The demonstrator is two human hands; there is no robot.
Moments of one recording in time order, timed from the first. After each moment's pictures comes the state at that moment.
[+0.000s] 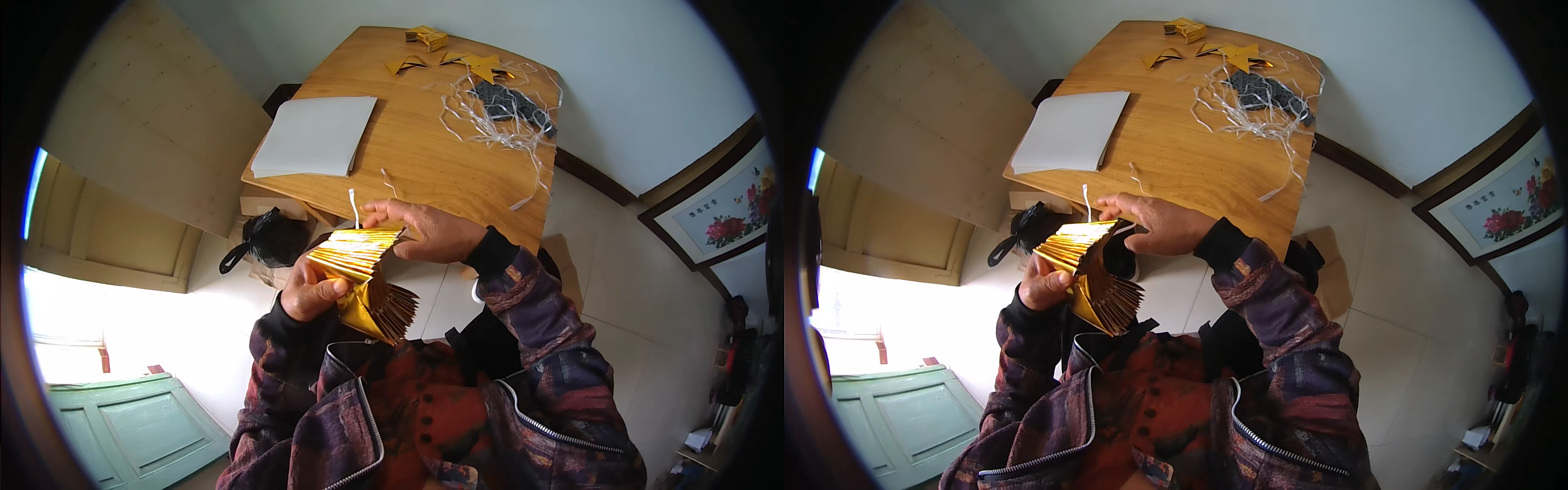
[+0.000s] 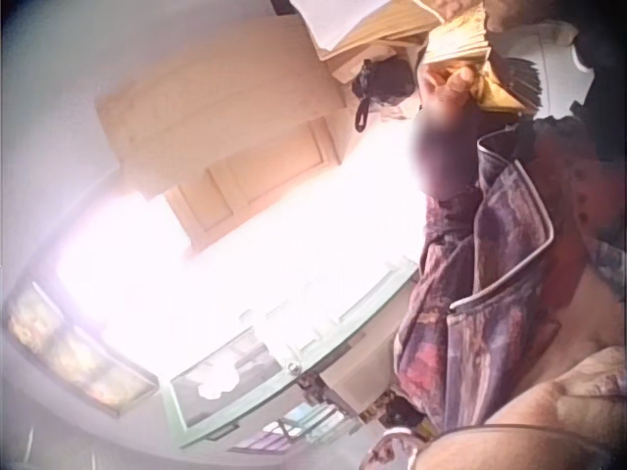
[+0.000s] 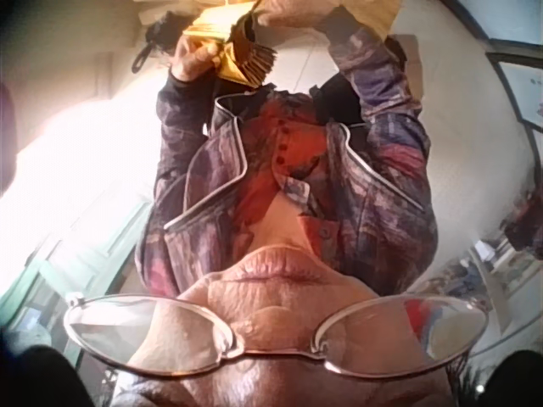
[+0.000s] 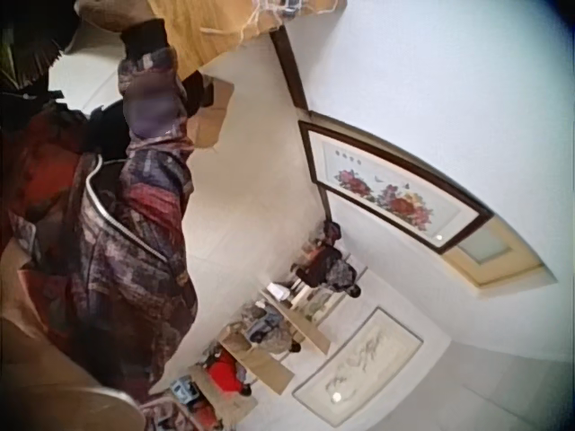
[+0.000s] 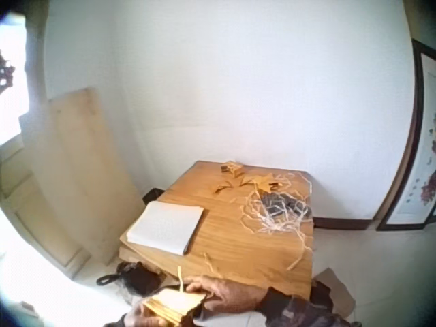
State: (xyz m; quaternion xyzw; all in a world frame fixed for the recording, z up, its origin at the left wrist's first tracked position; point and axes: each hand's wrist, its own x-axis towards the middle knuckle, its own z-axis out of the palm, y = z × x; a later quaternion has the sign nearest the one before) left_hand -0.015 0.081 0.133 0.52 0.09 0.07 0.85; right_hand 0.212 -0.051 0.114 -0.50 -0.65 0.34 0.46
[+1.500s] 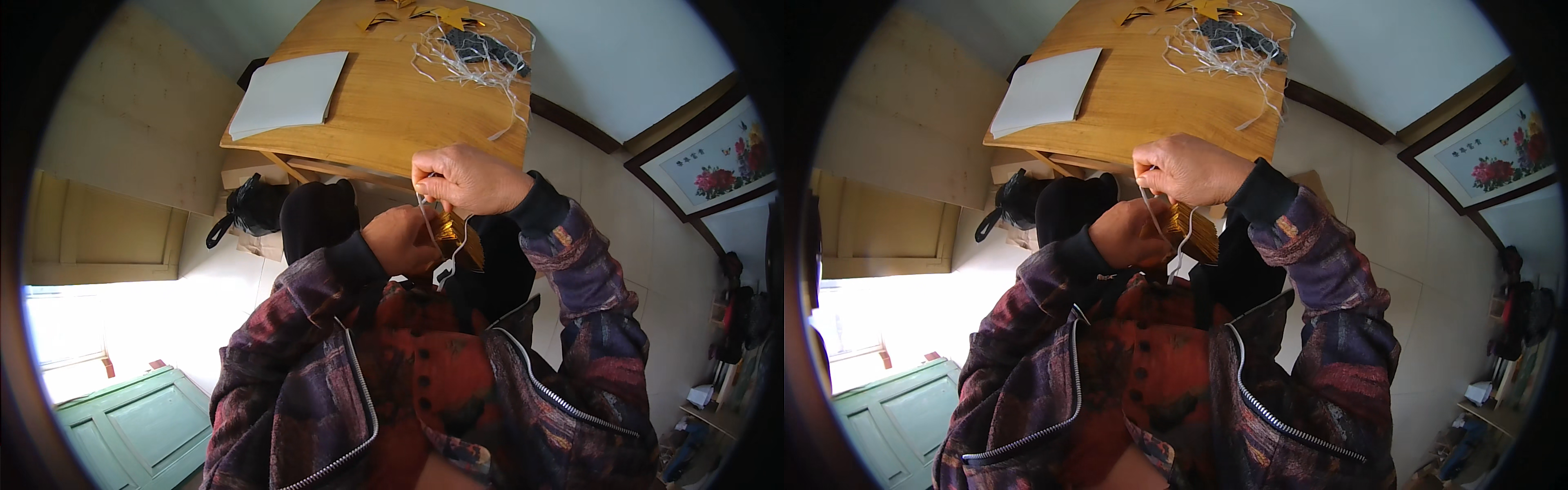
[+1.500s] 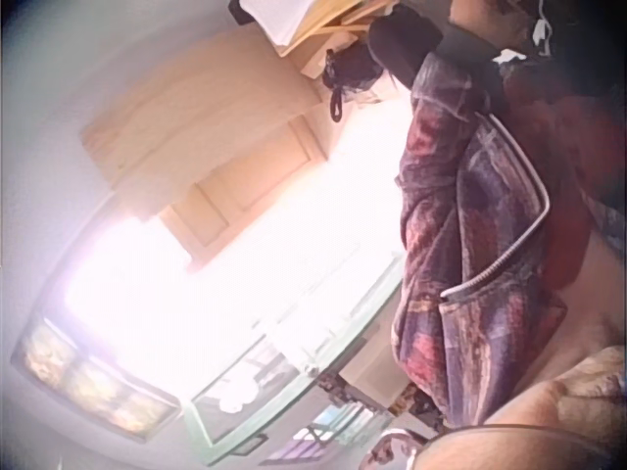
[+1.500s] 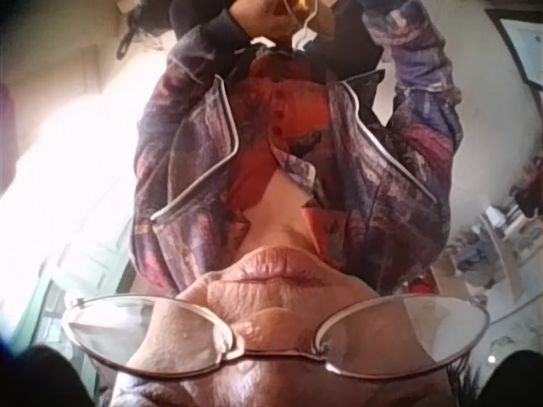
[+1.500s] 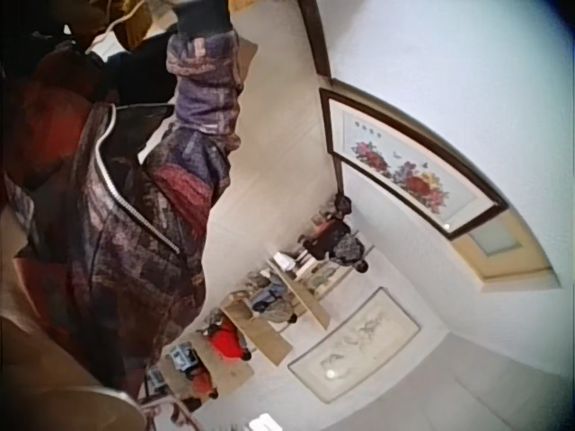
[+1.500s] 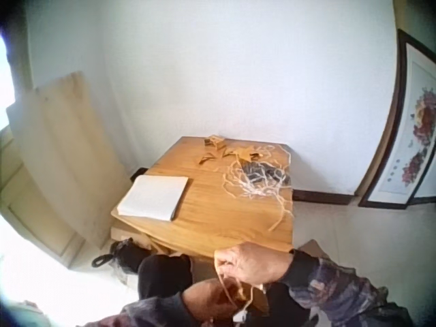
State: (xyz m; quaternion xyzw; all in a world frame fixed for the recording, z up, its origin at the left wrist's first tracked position) left_hand 0.044 -0.010 0.122 0.89 -0.03 -0.07 0.45; right_hand 0.197 -0.126 0.173 -0.66 -0.60 0.31 0.34
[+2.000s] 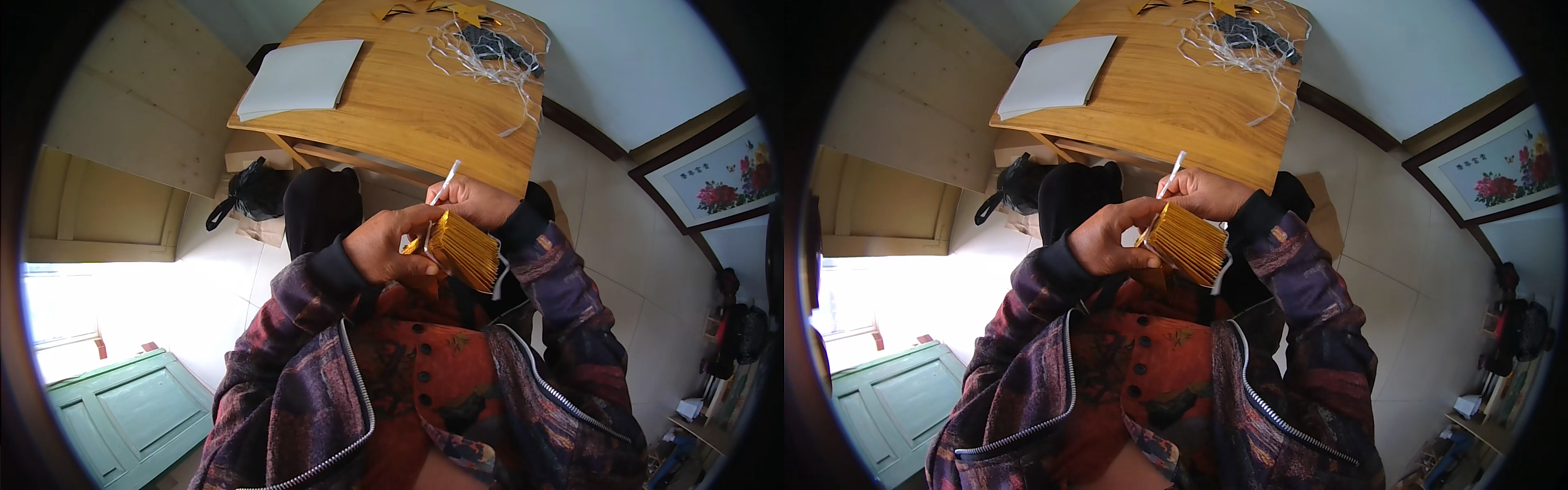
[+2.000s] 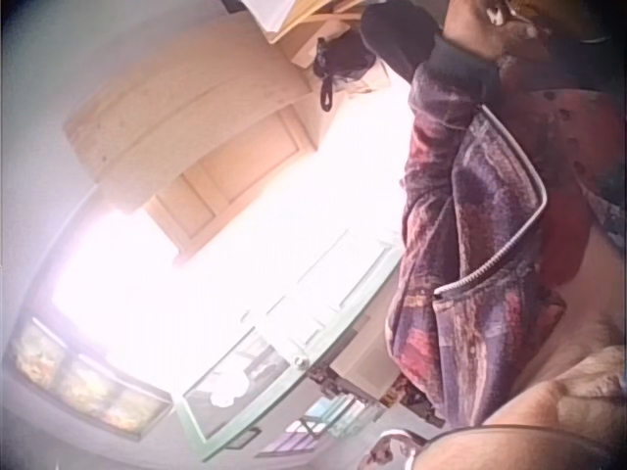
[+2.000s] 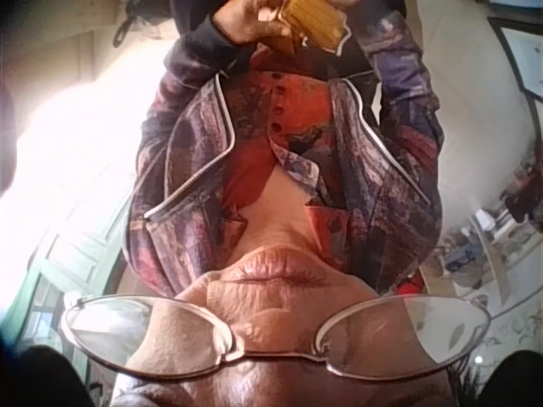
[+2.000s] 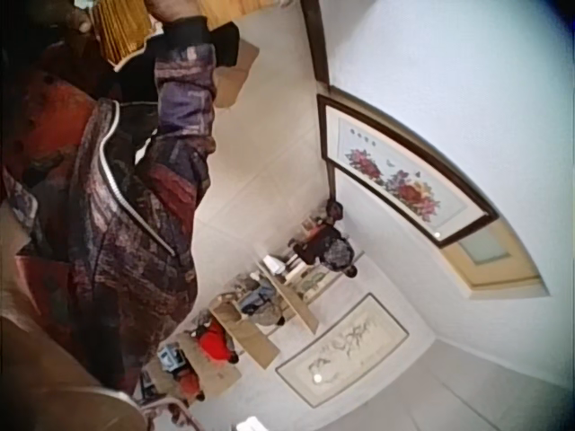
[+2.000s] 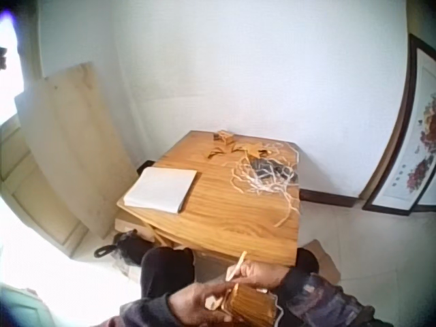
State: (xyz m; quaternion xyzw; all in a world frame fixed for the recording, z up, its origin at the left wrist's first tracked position) left_hand 0.010 -0.005 0.140 0.75 -0.05 -0.06 0.66; right_hand 0.188 -0.138 0.081 -0.46 -0.43 0.61 0.48
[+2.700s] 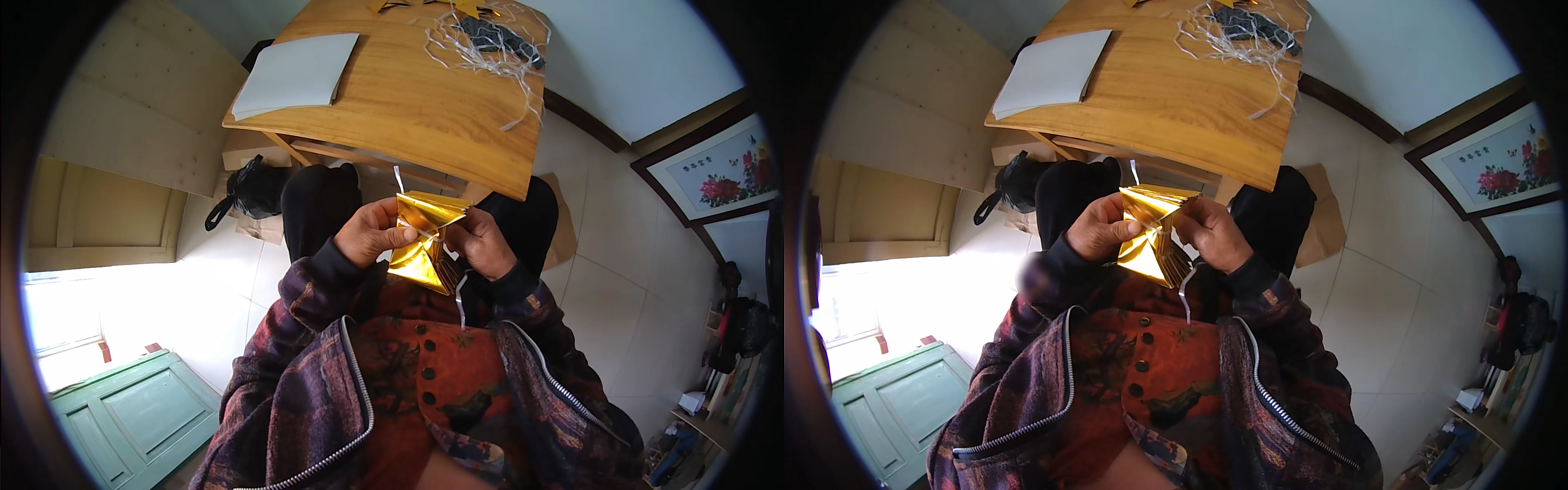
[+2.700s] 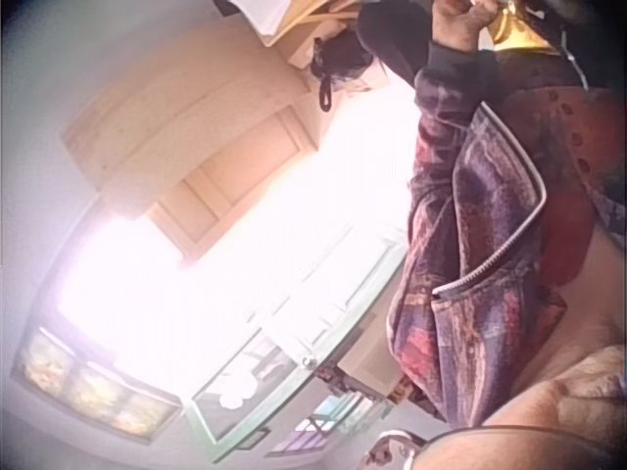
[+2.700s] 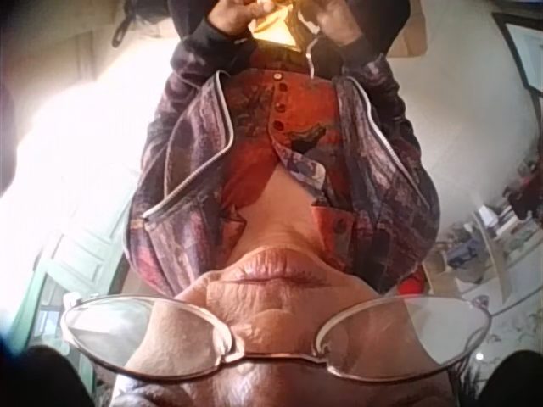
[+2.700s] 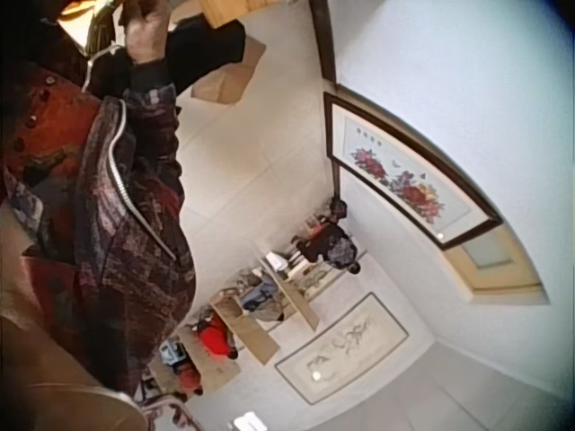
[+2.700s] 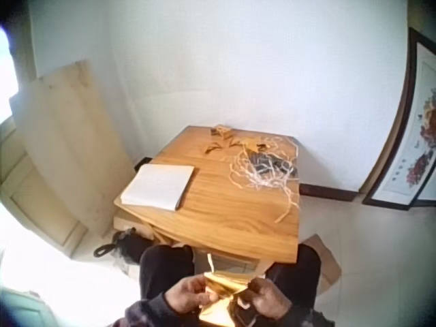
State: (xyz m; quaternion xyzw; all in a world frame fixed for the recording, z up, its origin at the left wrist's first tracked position) left_hand 0.004 0.006 0.078 0.46 0.06 -0.07 0.88; right_hand 0.121 -0.181 0.061 -0.61 -0.28 0.40 0.63
